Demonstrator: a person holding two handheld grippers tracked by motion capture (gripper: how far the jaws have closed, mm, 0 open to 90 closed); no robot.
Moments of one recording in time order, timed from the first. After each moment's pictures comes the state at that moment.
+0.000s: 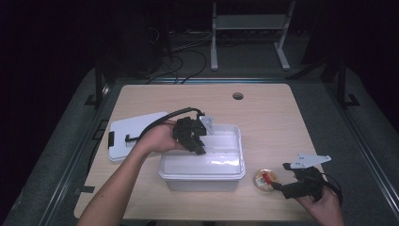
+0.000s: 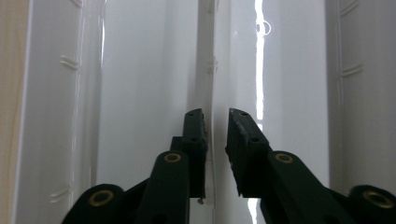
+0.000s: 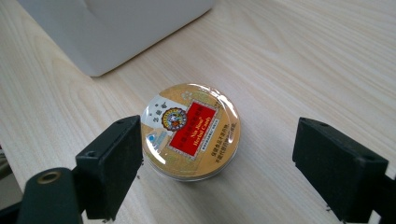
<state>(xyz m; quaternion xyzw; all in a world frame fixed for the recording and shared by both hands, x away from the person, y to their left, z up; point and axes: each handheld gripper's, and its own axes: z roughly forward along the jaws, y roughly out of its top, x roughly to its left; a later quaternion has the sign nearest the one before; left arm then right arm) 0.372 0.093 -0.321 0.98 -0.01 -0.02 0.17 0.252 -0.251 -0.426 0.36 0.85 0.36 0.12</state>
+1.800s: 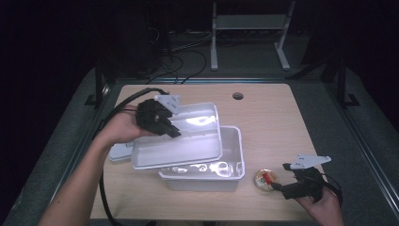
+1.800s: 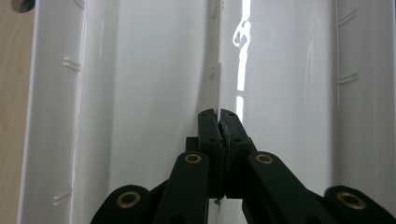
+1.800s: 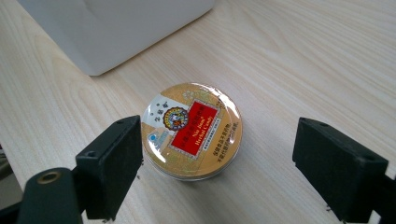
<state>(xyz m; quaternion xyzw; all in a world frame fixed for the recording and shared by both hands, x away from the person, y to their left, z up) 0.361 0.186 -0.243 0.97 0.03 0.03 0.25 0.251 -0.250 -0.426 0.36 0.85 0.36 0.12</state>
